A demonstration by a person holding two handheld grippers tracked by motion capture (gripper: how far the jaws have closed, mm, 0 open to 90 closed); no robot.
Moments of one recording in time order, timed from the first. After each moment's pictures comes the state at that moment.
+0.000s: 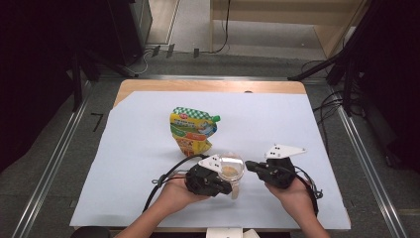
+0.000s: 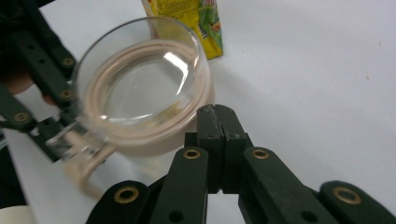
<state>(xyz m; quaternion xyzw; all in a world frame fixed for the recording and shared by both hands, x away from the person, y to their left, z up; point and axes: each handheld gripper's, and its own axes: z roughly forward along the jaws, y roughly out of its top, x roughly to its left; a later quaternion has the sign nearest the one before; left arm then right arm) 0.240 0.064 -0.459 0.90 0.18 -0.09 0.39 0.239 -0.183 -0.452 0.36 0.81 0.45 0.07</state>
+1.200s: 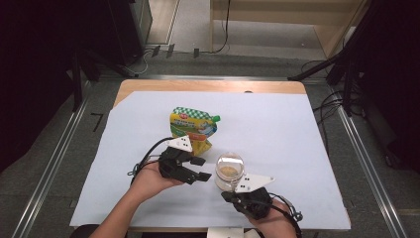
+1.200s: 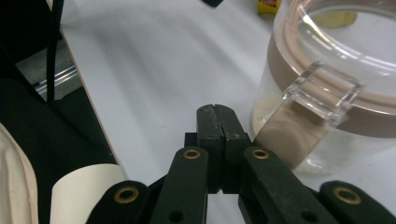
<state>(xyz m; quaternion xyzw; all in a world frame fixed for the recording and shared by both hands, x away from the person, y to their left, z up) 0.271 0.132 -0.441 0.87 0.24 -0.06 0.42 0.181 -0.121 -0.470 0.28 0.86 0.42 0.04</state>
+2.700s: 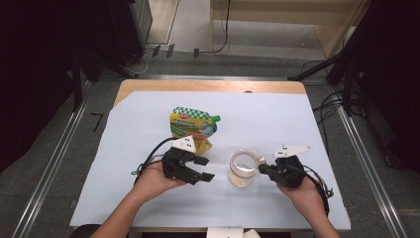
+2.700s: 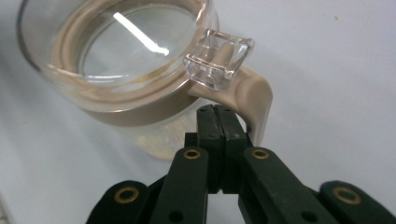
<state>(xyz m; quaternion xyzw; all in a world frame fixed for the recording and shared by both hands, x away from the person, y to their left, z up) 0.272 0.118 -0.441 0.88 0.21 -0.06 0.42 0.254 -0.210 -0.470 0.38 0.84 0.38 0.07</state>
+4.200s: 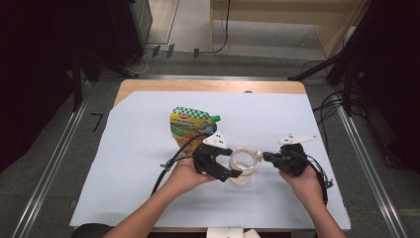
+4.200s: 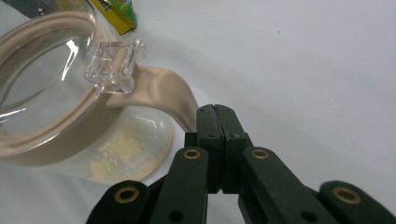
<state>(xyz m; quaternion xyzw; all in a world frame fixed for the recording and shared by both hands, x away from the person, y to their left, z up) 0.288 0.045 -0.449 0.88 0.20 -0.02 0.43 0.285 -0.223 -0.476 0.43 0.81 0.39 0.08</state>
